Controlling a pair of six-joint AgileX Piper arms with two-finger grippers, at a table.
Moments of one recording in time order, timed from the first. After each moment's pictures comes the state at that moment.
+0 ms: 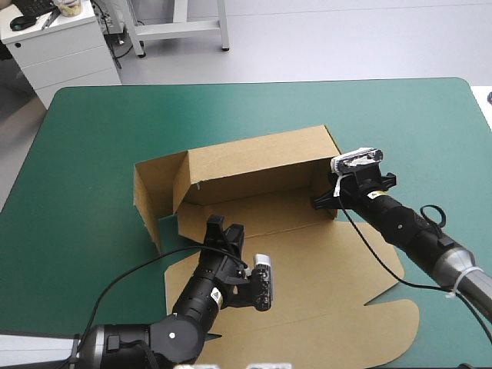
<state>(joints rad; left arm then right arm) -1.47 1.30 -0.78 1.34 0.97 -0.50 0.39 1.31 -0.75 0.86 -0.04 -0.86</state>
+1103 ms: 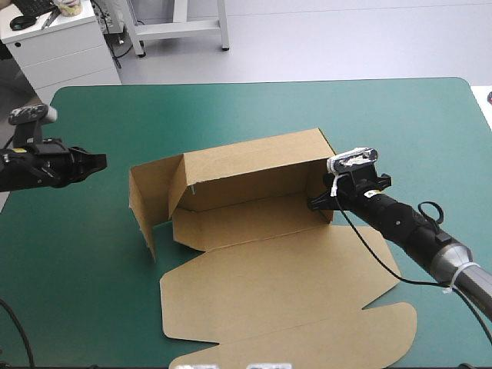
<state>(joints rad) 0.30 1.25 -1.32 -0.69 1.17 0.41 0.39 1.34 -0.76 0.87 0.01 -0.86</state>
